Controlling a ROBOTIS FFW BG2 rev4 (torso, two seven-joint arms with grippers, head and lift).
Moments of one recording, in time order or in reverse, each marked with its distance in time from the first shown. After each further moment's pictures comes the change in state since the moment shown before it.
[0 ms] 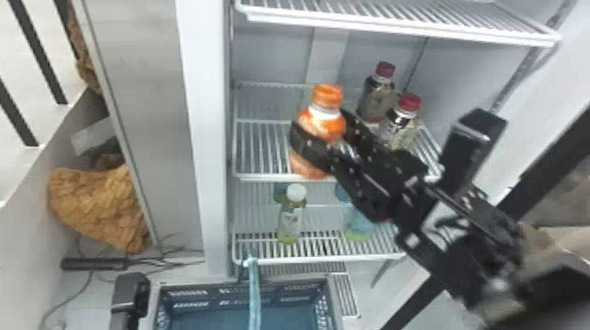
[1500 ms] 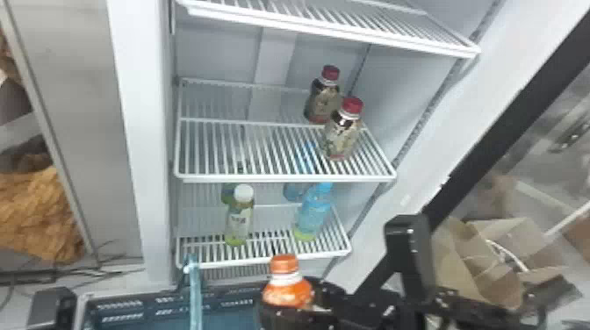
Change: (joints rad) left arm 0.004 -0.002 0.003 0.000 -0.004 -0.002 -0.003; right arm 0.237 0.022 -0.137 -0.357 0.005 0.886 0.125
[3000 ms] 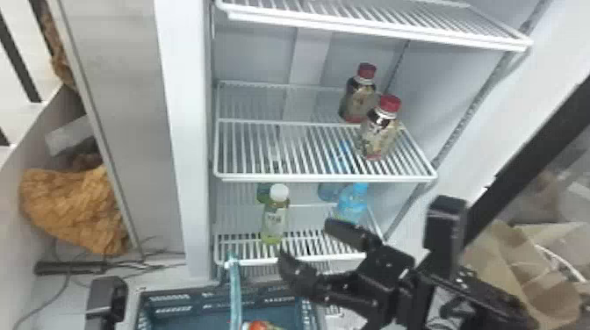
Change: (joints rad) left arm -0.005 0.000 -0.002 0.000 -0.002 0.000 0.003; right arm 0.022 0.023 0.022 0.259 -0.029 -0.643 0.034
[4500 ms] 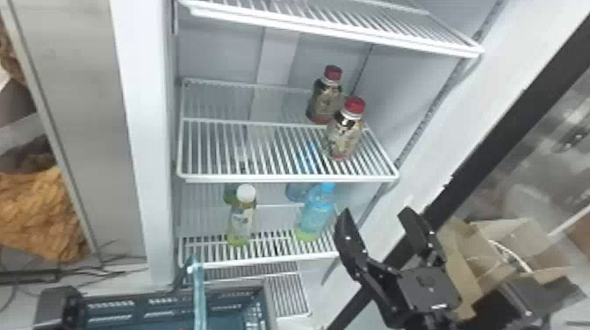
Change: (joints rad) left arm 0.002 0.000 -0.004 0.000 0.000 -0.005 0.000; right arm 0.284 0.116 -0.015 0.173 0.045 -0.883 -0.434
